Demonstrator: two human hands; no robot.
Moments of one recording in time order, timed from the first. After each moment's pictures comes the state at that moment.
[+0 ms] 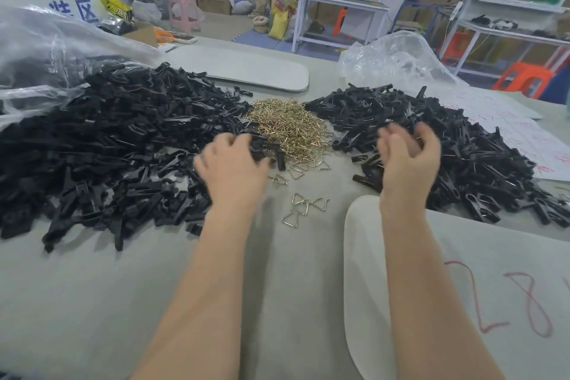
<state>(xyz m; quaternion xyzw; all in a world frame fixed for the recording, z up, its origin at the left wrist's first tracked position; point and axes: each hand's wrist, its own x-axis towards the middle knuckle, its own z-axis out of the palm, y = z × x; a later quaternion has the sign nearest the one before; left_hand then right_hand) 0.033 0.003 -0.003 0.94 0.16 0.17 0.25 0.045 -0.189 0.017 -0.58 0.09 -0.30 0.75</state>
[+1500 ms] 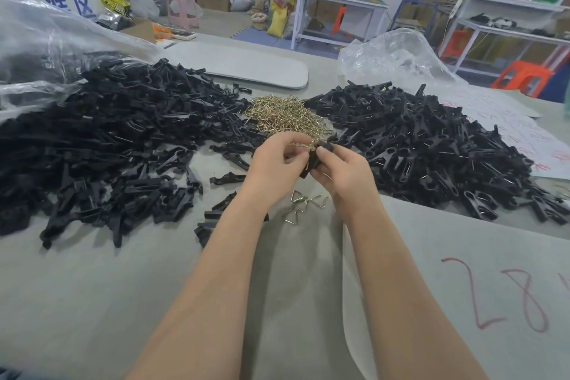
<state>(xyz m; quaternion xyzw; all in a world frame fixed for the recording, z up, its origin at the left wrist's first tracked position) 0.034 -0.028 0.001 0.79 -0.06 0.11 0.59 0.039 -0.146 0.003 -0.65 0.01 -0.01 0.76</state>
